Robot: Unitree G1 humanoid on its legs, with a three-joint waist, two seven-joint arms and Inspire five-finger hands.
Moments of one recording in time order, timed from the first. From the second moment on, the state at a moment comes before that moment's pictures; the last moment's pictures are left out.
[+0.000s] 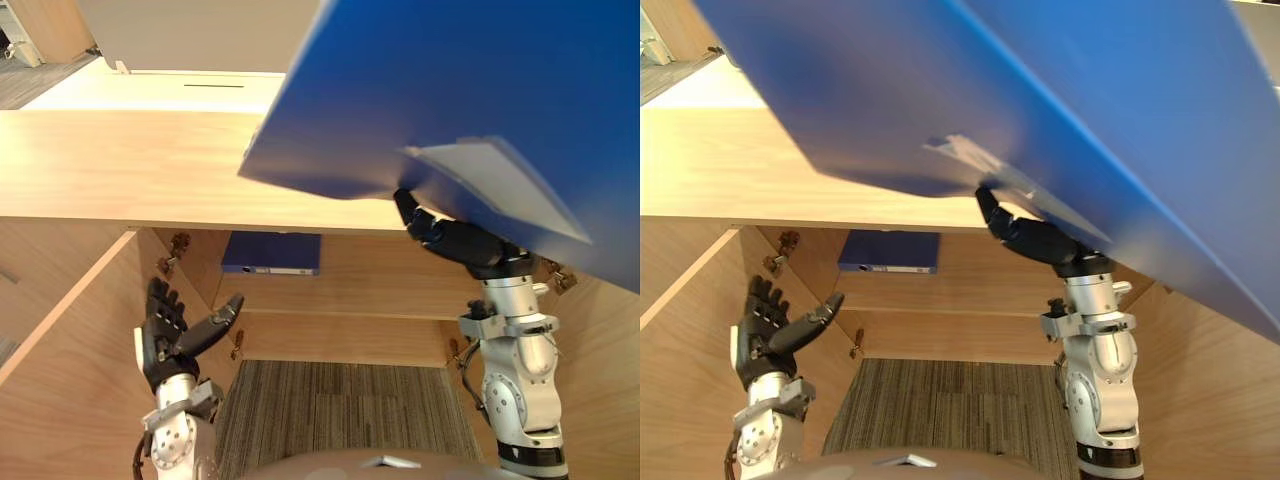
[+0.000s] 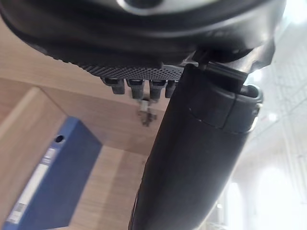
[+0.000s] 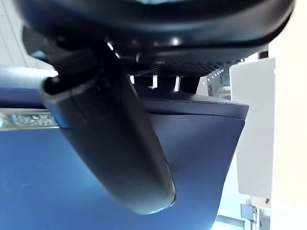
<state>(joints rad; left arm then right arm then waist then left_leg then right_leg) 0.43 -0.08 0.25 -0.04 -0.24 -0.22 0.10 0.11 -0.12 0.02 -0.44 0.40 -0.23 0.20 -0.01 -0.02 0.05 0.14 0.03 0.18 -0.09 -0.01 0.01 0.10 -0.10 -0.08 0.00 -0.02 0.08</state>
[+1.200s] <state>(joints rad) -0.05 0.11 0.10 0.72 0.02 -0.17 0.17 -0.36 -0.46 0.48 0.05 -0.12 -0.16 0.00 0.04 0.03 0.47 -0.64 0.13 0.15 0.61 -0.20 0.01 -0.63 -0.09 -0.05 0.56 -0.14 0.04</state>
